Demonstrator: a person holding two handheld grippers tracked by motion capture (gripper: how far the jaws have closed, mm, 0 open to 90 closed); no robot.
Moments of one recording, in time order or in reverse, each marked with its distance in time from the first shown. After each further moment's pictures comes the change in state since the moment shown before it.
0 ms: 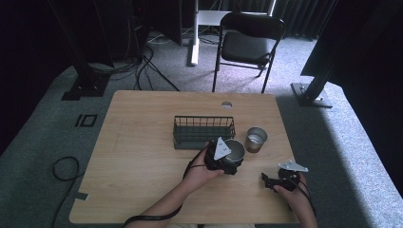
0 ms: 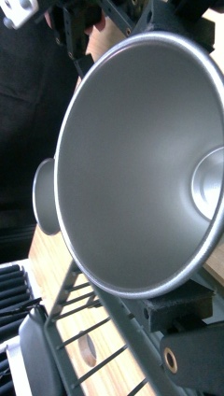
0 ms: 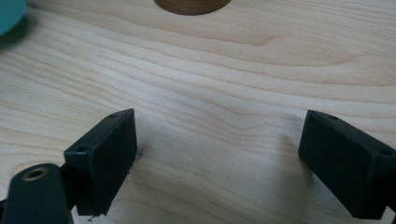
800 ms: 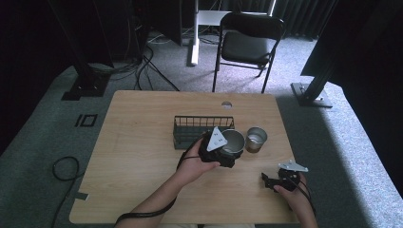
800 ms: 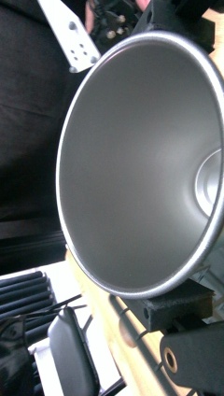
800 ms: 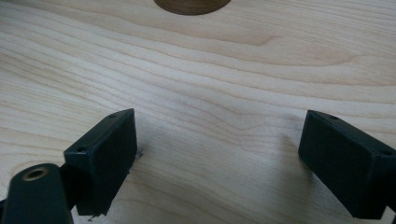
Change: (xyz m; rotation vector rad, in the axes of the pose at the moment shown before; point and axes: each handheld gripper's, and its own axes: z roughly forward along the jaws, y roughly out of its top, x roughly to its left) left arm 0.014 0.046 -0.038 -0.077 -0.024 0.018; right arm 0.000 0.000 0.000 0.000 0.000 -0.001
